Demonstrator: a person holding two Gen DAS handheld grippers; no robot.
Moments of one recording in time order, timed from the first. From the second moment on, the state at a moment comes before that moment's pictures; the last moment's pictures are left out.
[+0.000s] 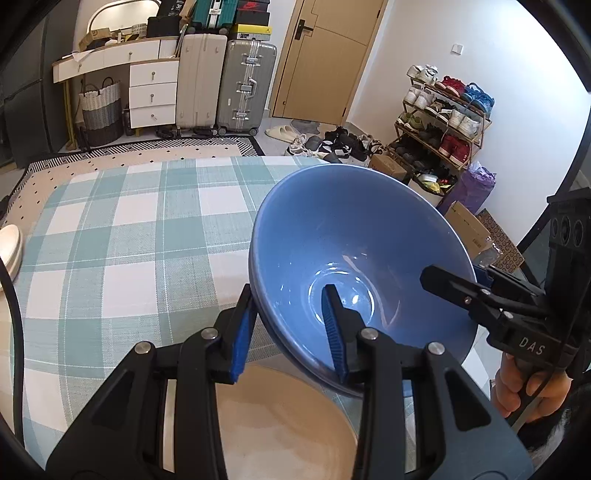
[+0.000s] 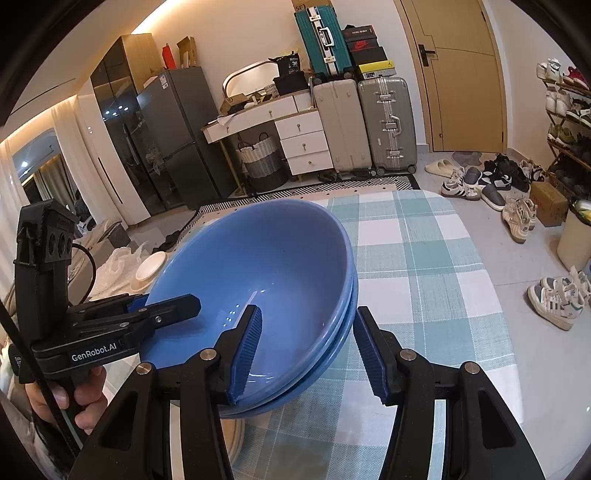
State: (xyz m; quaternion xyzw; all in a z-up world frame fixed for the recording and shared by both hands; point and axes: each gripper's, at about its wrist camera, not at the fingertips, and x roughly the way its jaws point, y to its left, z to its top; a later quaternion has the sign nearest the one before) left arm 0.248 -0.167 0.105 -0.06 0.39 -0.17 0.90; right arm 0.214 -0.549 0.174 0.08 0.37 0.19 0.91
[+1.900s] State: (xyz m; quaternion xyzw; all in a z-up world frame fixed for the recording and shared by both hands) left arm 0.099 -0.055 0.119 -0.08 0.37 -0.09 0.92; right arm 0.146 -0.441 0.169 0.04 0.37 0.27 0.89
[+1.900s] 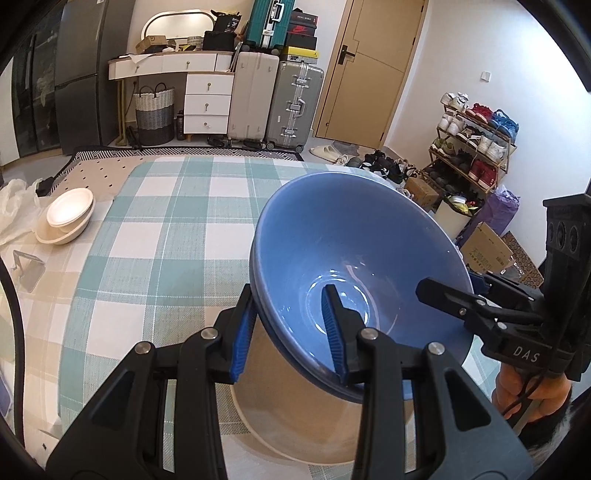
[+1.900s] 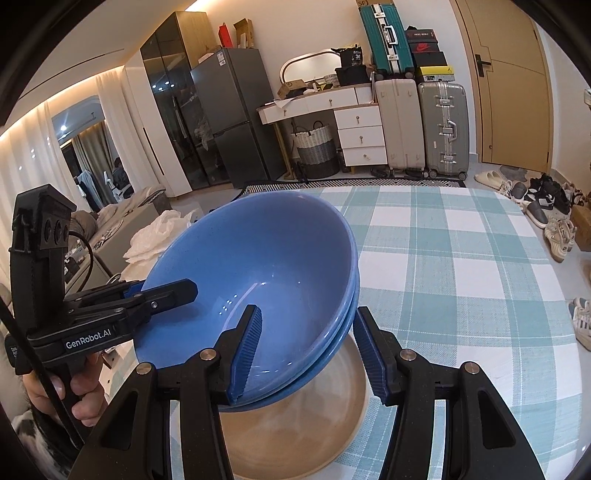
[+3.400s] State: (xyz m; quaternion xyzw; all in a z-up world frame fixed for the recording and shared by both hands) left arm 0.118 -0.038 0.068 -0.06 0.36 -0.09 0.93; right arm 0.156 -0.446 0.140 0.02 0.36 0.28 0.89
